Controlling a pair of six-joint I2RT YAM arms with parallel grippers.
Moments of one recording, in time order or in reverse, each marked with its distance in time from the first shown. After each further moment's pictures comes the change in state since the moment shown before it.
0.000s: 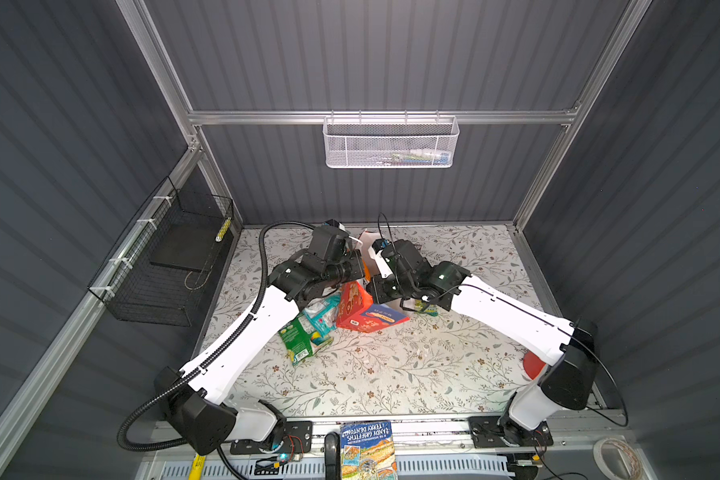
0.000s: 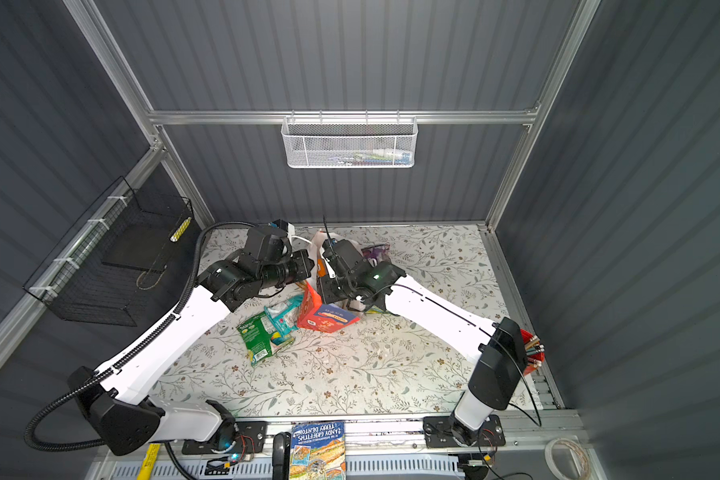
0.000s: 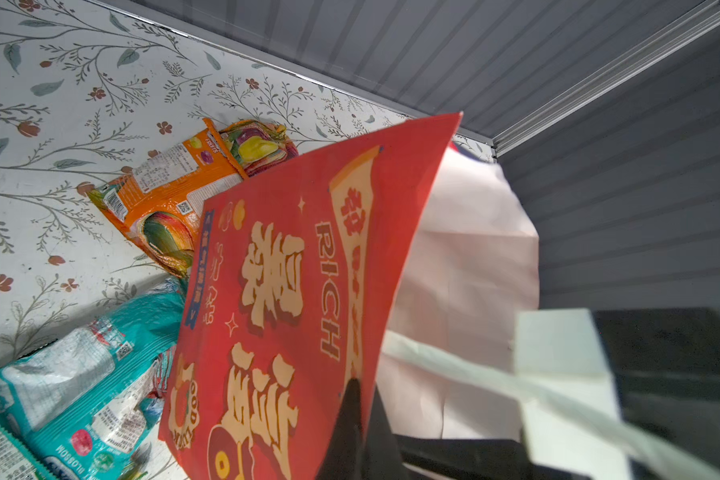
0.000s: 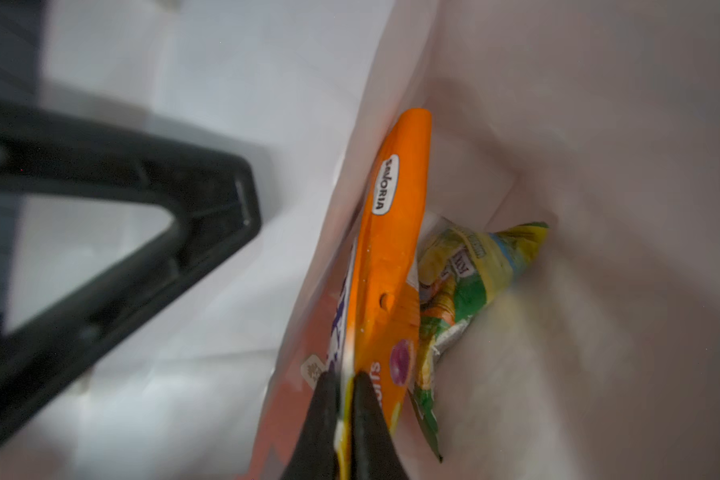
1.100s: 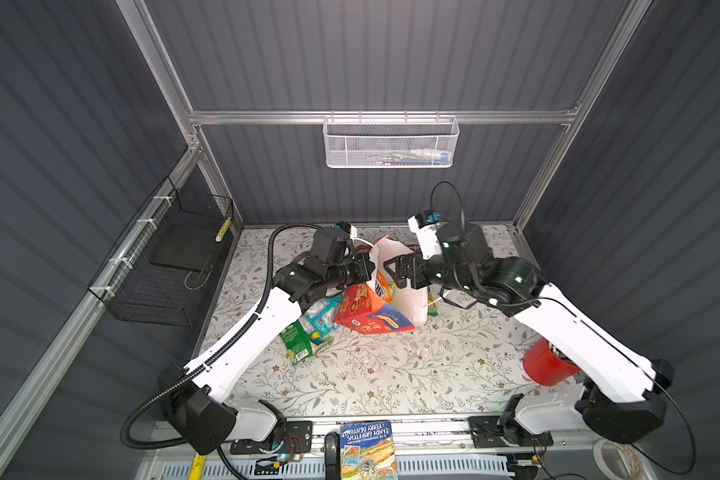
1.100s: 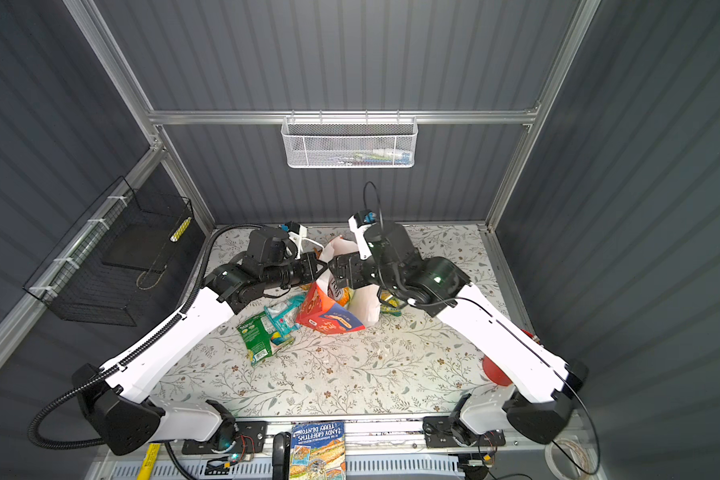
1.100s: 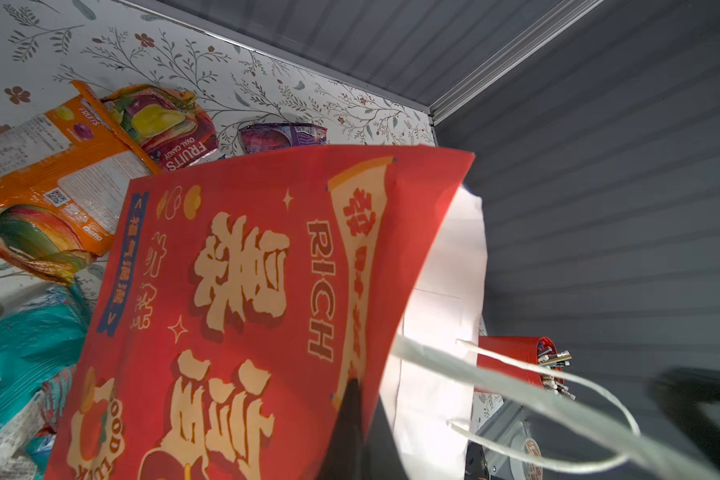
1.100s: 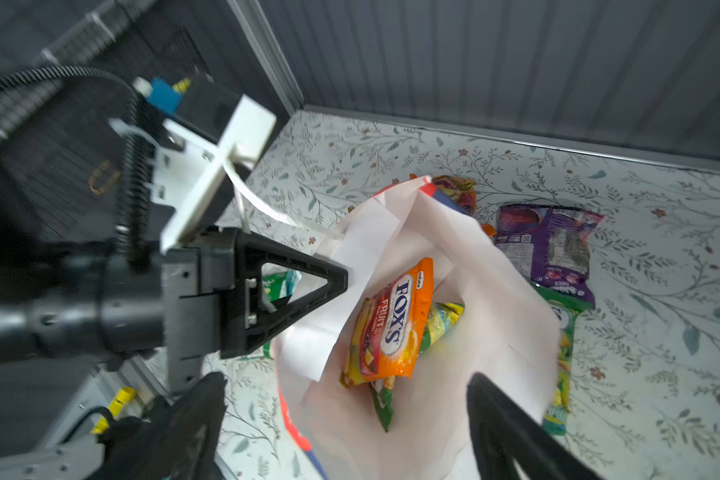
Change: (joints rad) left arm 0.000 0.000 -0.059 0.127 0.201 0.002; right arm -0.033 -0.349 0.097 -0.144 0.171 -0.062
